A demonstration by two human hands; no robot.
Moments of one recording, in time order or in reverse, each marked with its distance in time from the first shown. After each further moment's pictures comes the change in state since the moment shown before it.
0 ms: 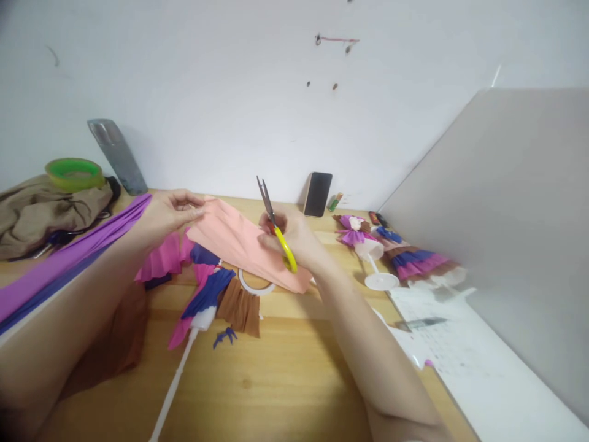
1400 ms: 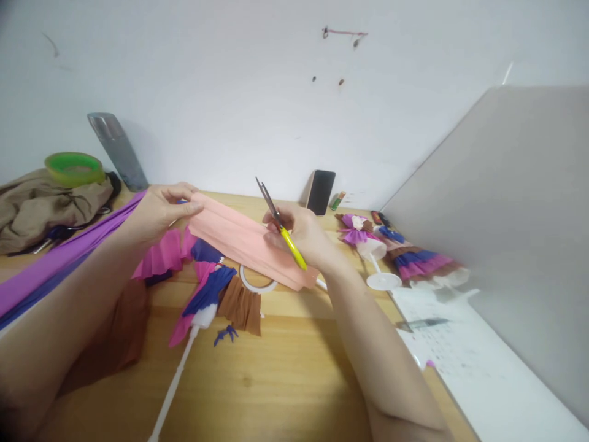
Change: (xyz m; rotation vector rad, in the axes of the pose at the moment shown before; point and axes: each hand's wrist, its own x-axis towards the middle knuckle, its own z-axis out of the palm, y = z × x) left_hand -0.007 0.013 -0.004 -0.044 -0.034 0.094; right_hand -0.004 -0.008 -0.010 -0.115 -0.028 -0.061
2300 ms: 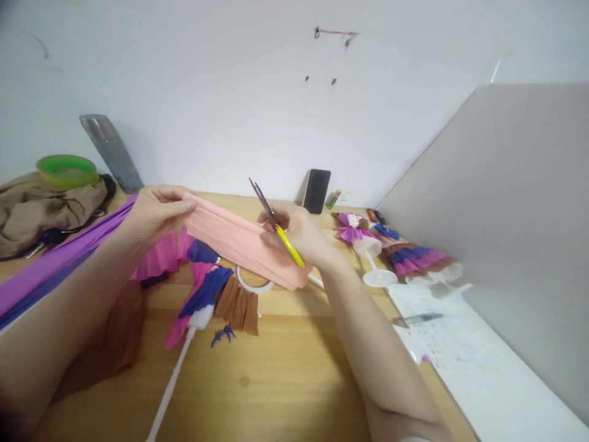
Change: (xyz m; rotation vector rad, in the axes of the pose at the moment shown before) left_hand 0.004 -0.010 0.006 -0.303 0.066 -0.044; right_hand 0.001 0.002 -0.002 0.018 -0.029 0.014
